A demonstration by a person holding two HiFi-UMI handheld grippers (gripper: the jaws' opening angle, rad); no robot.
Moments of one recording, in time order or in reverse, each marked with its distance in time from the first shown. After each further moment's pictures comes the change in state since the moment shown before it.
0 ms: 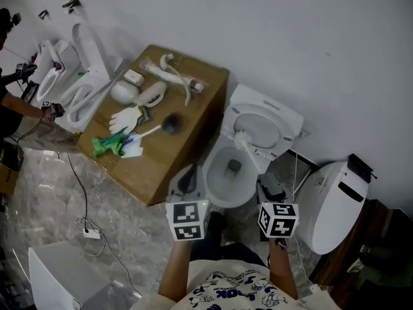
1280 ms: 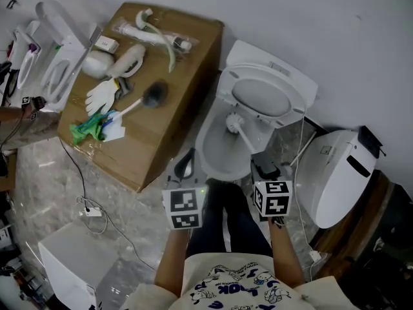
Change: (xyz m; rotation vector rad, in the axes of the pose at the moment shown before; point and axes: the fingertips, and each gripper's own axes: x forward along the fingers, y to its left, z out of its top) left arm 0.081 0.002 -0.080 0.010 0.214 -0.057; right arm 0.104 -0.011 -0.067 -0.030 0.238 0.041
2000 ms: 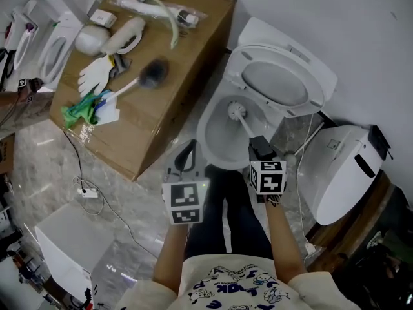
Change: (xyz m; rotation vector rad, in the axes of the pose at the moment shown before) left arm 0.029 0.010 -0.047 -0.023 0.071 0.021; right arm 0.094 -0.003 -0.037 -0.032 0.110 0.016
